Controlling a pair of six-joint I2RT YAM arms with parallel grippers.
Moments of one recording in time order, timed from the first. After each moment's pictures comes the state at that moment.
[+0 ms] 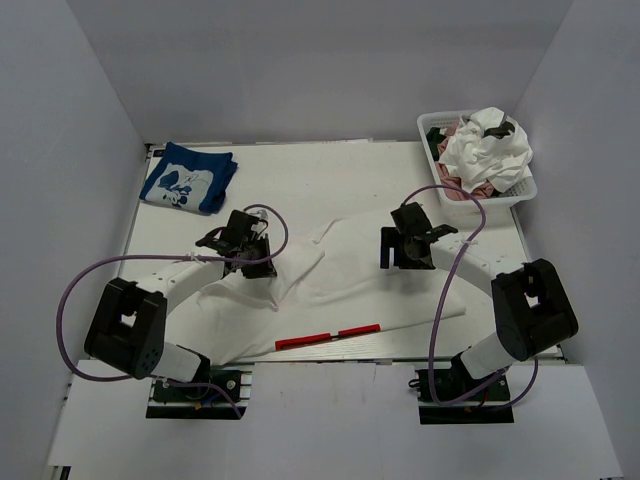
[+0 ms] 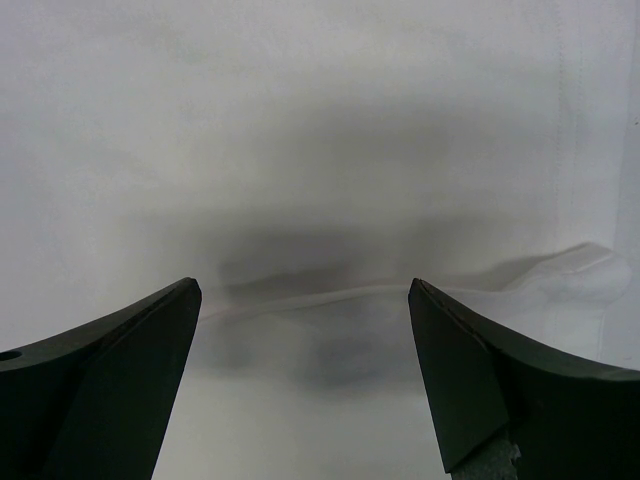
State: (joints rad) left arm -0.41 1.42 0.78 -0.36 0.15 -0.49; right arm 0.47 1.51 0.87 -0.45 0.19 0.39
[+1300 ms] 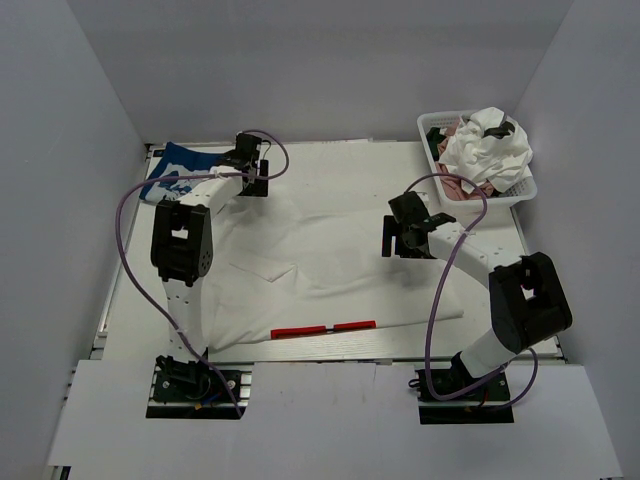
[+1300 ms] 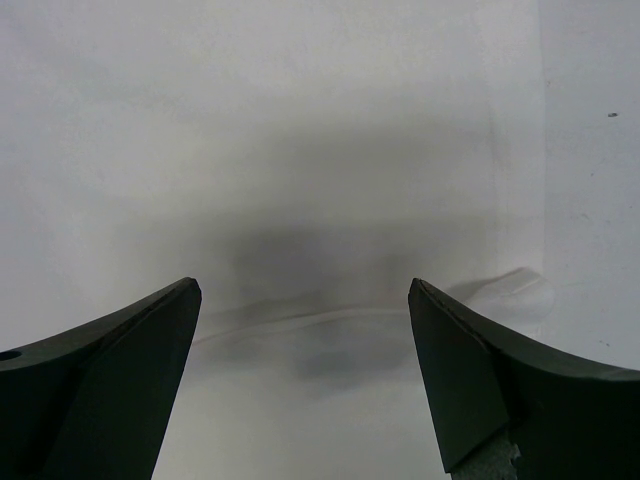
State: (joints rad) left arm -0.24 2.14 1.71 -0.49 -0.40 -0.10; right arm 0.47 1.56 0.98 -0.52 0.30 0.40
